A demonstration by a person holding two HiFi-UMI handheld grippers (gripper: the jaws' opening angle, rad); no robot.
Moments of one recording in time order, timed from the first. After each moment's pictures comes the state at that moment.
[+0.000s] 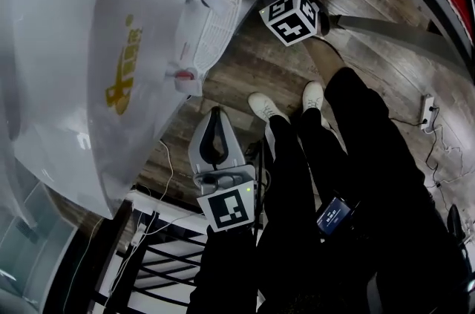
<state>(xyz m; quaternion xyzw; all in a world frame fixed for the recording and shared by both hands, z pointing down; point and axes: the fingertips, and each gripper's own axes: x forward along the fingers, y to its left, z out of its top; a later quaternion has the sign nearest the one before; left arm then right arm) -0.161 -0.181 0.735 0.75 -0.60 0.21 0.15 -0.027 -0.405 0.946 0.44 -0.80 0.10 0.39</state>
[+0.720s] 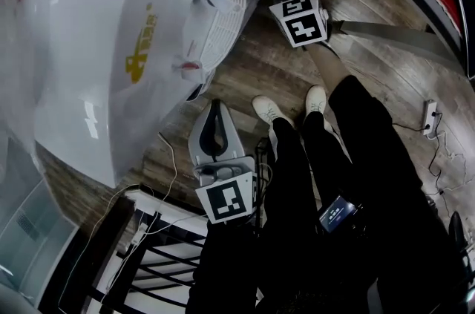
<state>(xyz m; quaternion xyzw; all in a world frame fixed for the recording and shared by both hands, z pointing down) -0.164 -0.187 0.715 0.75 -0.61 0.20 0.13 -0.015 -0.405 0.899 0.50 -0.80 0.17 0.30</state>
